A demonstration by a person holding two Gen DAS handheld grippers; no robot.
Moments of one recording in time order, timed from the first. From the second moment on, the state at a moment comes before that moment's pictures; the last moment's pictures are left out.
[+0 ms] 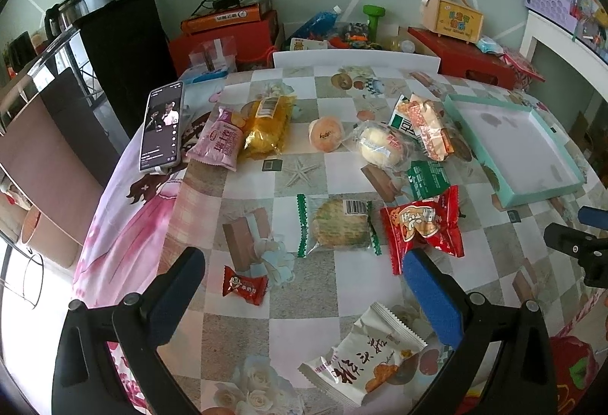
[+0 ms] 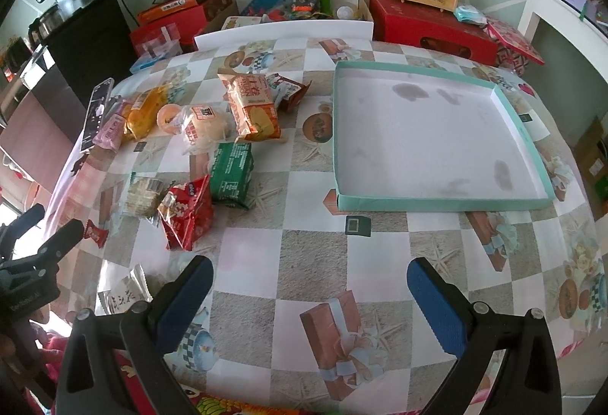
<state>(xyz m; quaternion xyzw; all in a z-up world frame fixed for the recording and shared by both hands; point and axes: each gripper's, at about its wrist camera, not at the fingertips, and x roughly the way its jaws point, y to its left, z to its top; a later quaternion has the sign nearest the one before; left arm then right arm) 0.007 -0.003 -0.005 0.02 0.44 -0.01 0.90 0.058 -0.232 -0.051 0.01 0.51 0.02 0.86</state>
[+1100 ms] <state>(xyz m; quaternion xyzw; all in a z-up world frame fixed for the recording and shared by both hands) -0.005 -0.005 0.000 0.03 0.46 -0.03 0.89 0.045 -0.219 -0.040 0.00 0.50 0.03 0.87</state>
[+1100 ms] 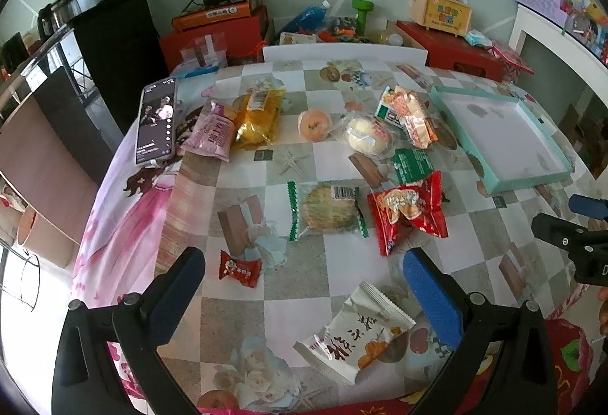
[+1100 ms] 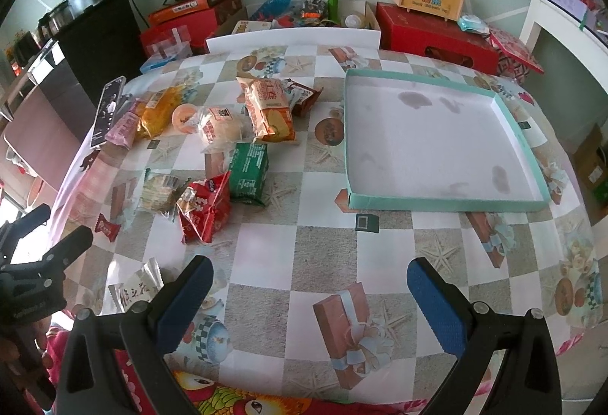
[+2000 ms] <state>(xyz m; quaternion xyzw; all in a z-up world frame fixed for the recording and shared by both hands) 0.015 -0.067 -0.118 0.19 0.60 -0.14 0.76 0.062 -0.205 -0.082 -0.01 0.55 0.03 0.84</state>
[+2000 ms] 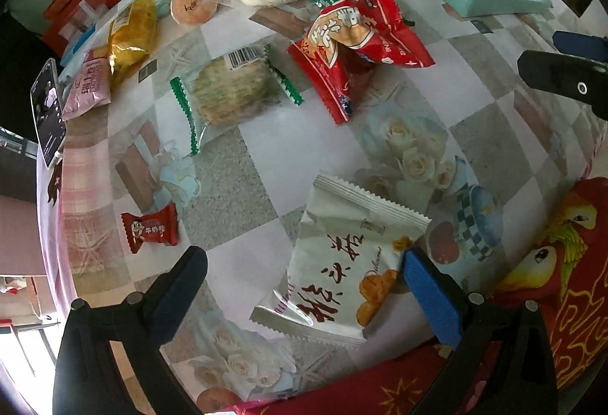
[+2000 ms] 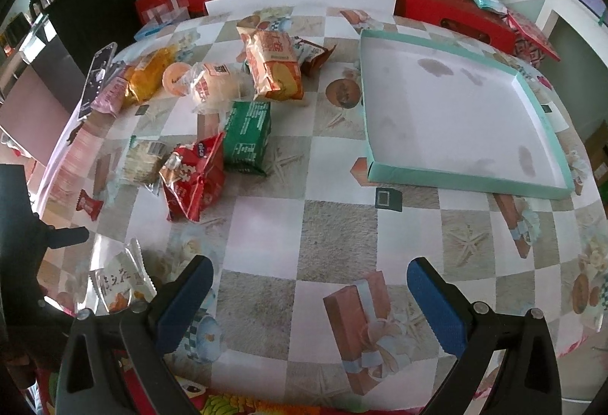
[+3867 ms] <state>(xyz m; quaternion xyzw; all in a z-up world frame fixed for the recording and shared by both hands) 0.092 0.058 -0.123 0.04 0.58 -0.07 0.81 0.123 -0.127 -0.088 0.05 0.53 0.15 0.84</state>
